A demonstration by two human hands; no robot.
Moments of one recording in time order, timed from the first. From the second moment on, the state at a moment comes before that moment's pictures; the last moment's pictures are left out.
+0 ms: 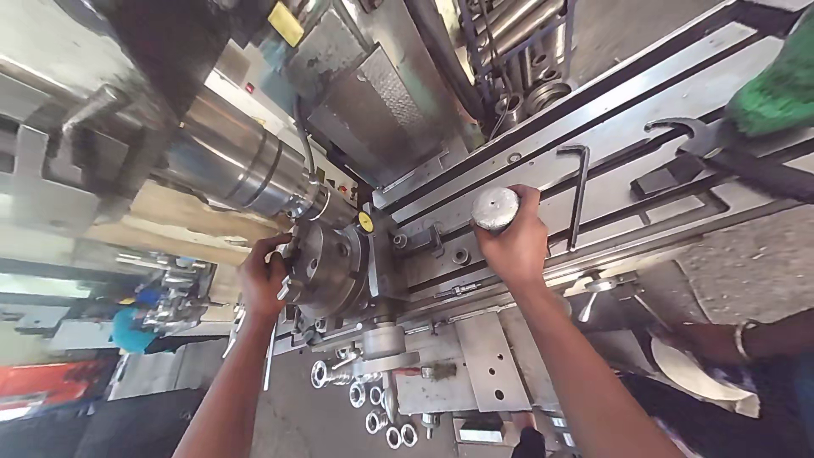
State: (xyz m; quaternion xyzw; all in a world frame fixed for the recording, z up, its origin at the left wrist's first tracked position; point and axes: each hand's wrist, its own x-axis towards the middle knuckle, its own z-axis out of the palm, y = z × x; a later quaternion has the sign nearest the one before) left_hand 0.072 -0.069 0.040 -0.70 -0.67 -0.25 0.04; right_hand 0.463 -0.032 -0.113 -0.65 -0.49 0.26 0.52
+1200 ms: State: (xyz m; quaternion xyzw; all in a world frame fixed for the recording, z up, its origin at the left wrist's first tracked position) left_hand 0.068 -0.071 0.038 -0.72 -0.63 -0.27 0.04; right_hand 0.463 -0.035 -0.115 -0.64 -0.50 0.27 0.53
